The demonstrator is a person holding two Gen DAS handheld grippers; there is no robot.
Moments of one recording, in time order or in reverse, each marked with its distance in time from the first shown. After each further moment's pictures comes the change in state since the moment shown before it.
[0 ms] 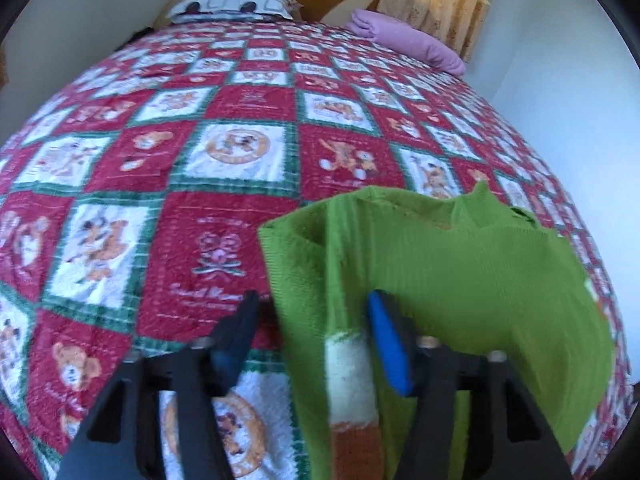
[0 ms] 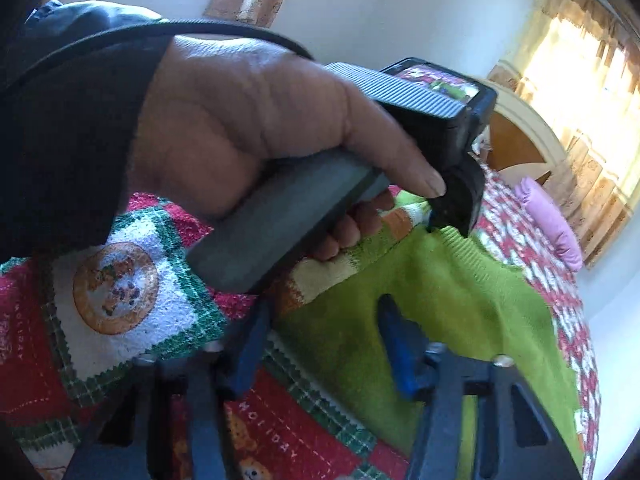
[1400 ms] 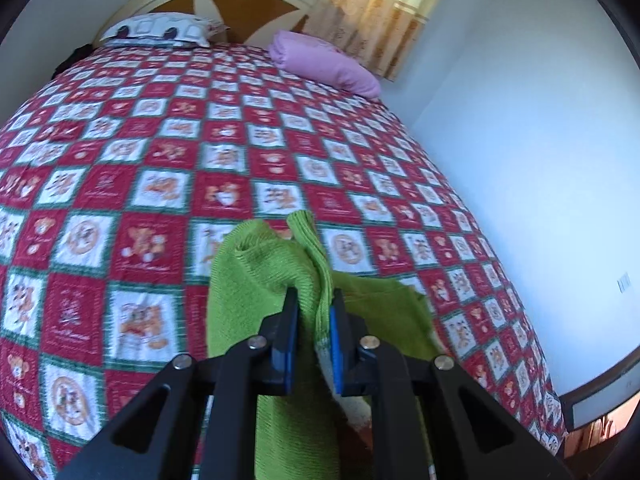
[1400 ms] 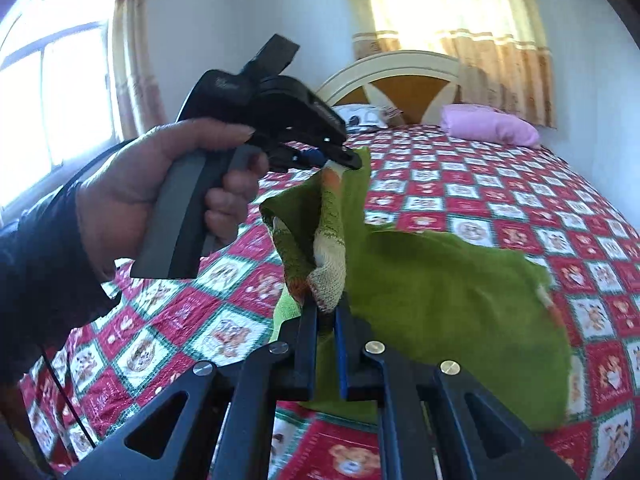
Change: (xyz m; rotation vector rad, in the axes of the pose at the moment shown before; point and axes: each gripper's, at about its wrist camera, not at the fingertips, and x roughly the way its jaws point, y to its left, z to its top) left arm -0.074 -0.159 0.055 0.034 -0.040 -0.226; right arm -0.132 -0.177 -0.091 0.657 -0.204 0.030
